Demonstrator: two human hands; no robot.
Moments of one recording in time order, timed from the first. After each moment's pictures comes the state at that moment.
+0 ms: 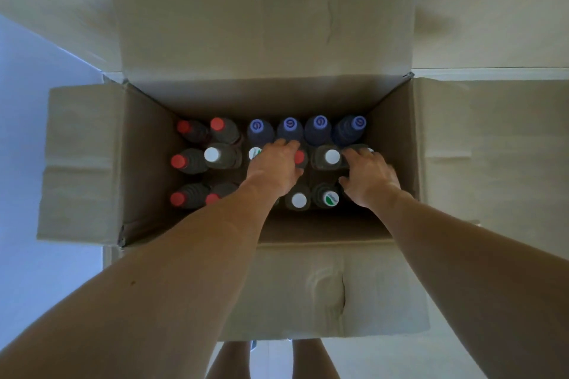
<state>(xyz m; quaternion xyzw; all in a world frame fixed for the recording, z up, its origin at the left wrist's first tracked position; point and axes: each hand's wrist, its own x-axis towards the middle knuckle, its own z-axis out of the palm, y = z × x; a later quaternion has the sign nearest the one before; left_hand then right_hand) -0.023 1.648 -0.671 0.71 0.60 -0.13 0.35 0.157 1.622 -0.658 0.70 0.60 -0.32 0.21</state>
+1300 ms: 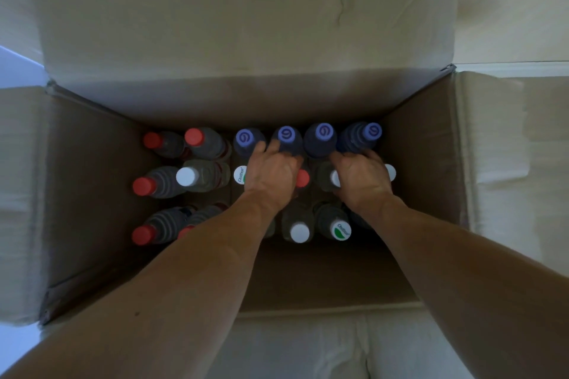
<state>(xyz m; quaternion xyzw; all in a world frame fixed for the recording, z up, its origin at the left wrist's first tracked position) -0.017 1.675 -0.769 0.83 0.50 -0.21 0.15 0.153 1.657 -0.758 0.63 0.71 -0.21 0.22</state>
